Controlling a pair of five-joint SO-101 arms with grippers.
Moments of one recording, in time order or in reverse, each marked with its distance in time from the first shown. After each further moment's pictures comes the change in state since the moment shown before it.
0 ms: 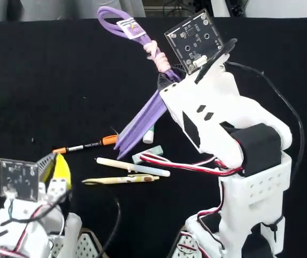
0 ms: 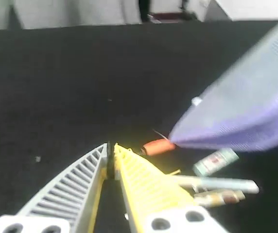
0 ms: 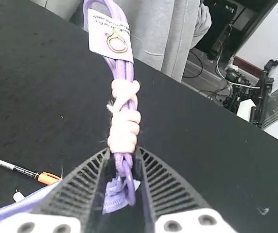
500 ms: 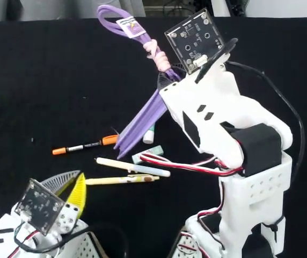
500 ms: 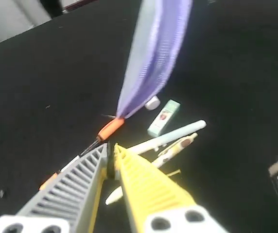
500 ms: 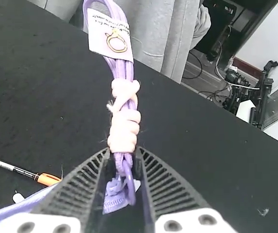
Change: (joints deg) left arm 21.0 -0.1 -6.8 9.1 -8.7; right arm 0.0 0.0 0.0 -0.4 0.0
